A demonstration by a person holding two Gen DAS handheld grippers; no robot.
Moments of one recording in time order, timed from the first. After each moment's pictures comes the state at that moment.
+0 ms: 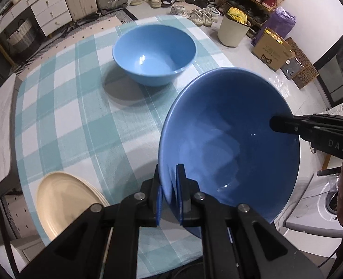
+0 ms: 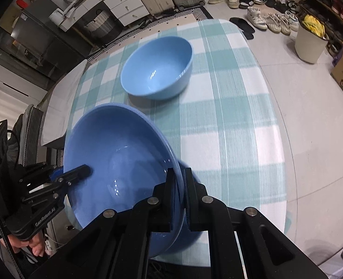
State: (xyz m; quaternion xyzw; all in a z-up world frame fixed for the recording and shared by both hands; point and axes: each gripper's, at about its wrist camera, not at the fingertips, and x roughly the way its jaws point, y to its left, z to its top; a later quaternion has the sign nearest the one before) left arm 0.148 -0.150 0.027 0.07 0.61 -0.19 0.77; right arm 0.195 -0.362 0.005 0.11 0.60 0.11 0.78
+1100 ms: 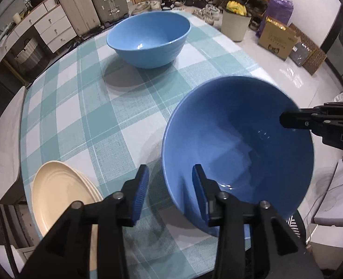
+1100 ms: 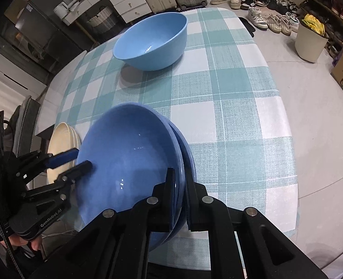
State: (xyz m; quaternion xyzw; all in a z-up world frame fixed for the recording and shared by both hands) left arm 0.104 -0.156 -0.024 0.14 0.56 -0.17 0.80; right arm 0.148 -0.360 -0.052 0.09 0.59 0.12 0.80
